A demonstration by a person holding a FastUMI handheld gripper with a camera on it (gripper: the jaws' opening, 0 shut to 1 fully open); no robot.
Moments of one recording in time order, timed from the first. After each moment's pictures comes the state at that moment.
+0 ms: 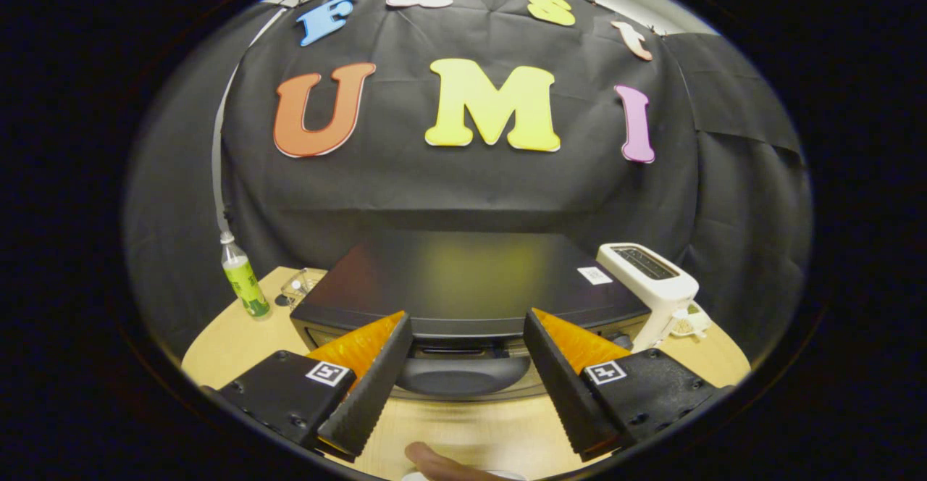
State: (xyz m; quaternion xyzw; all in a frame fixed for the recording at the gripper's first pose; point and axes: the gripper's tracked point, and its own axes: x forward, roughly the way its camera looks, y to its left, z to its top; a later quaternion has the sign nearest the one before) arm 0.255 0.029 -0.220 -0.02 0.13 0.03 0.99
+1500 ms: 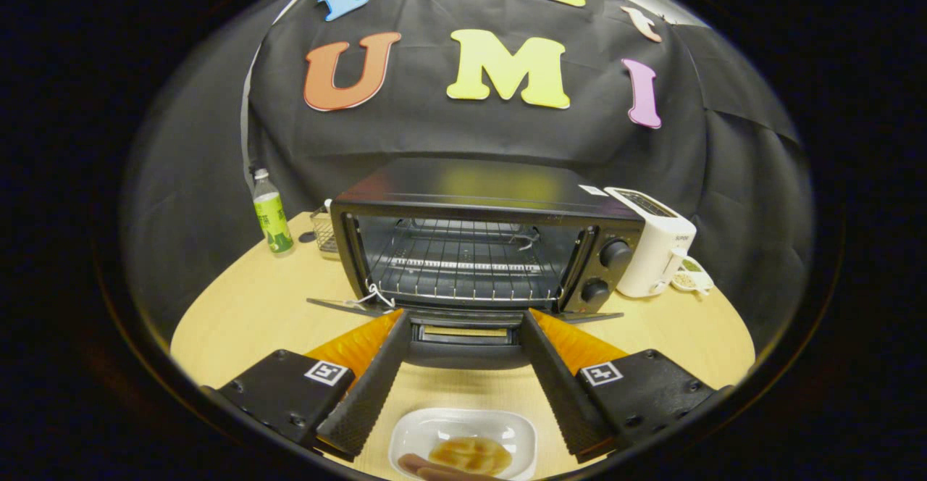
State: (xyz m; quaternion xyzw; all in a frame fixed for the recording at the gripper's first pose) arm 0.156 0.021 -0.289 -0.04 0.20 0.04 0.98
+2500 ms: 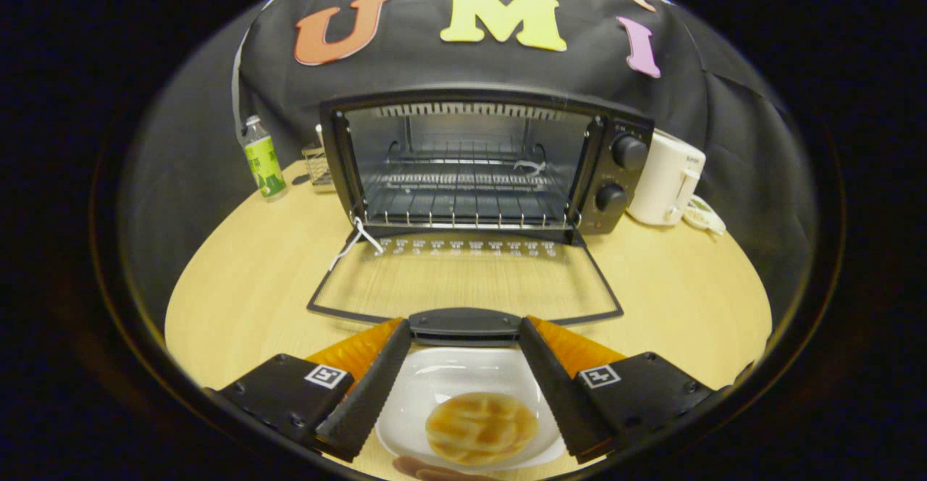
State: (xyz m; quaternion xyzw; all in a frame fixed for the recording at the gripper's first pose) arm 0.124 0.017 -0.374 -0.04 0.31 0.04 0.95
